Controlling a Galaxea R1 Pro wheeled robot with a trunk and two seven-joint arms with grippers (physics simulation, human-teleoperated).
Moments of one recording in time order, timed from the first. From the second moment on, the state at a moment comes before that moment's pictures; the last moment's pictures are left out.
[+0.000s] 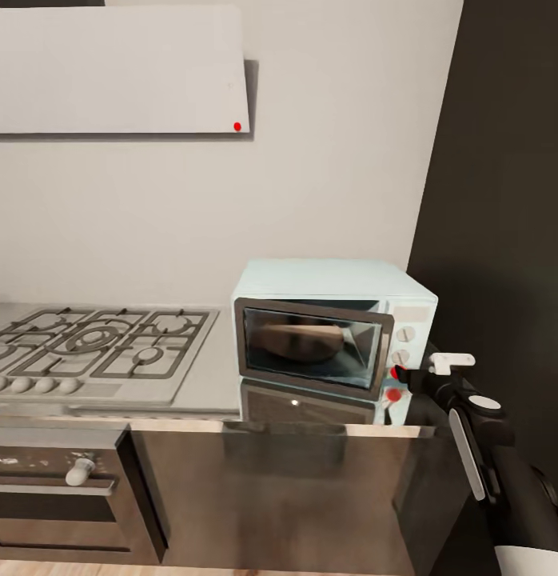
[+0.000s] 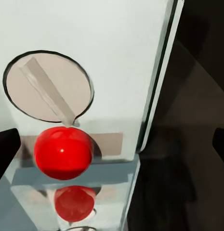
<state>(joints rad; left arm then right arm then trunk) 0.00 -0.03 0.02 -0.08 0.11 -0.05 -0.01 -0.47 -0.13 -0.15 -1.48 0.02 0.65 0.10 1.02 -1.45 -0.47</state>
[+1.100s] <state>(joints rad) 0.00 -0.03 0.02 -0.08 0.11 -0.05 -0.01 -0.47 -0.11 -0.28 -1.47 0.02 0.62 0.59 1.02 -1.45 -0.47</state>
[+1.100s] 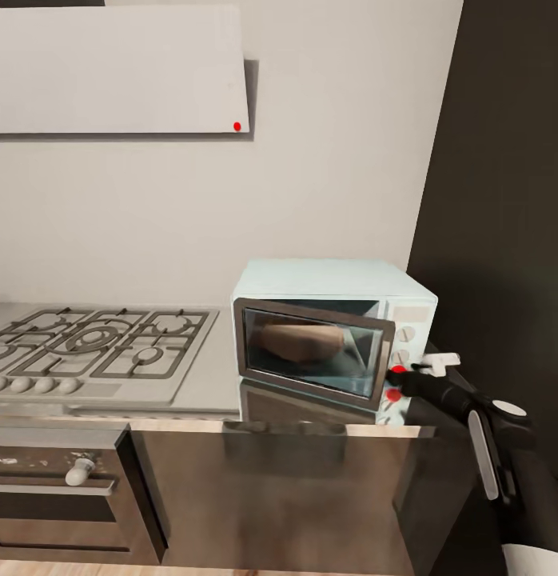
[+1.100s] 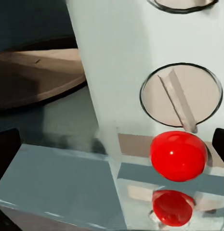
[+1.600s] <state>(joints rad) 0.00 -0.03 0.02 -0.08 0.11 -0.05 -0.01 -0.47 -0.12 -0.32 -1.46 0.03 0.62 0.79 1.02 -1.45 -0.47</state>
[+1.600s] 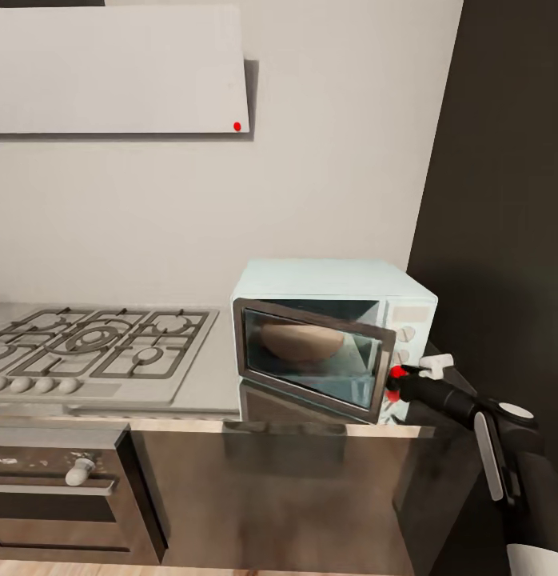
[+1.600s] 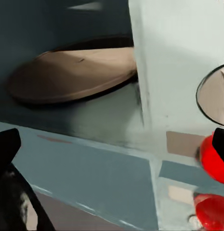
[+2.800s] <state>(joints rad) 0.00 -0.03 0.02 -0.08 0.11 -0.05 -0.01 -0.45 -0.06 -0.24 -1.45 0.03 0.63 1.08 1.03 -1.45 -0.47</state>
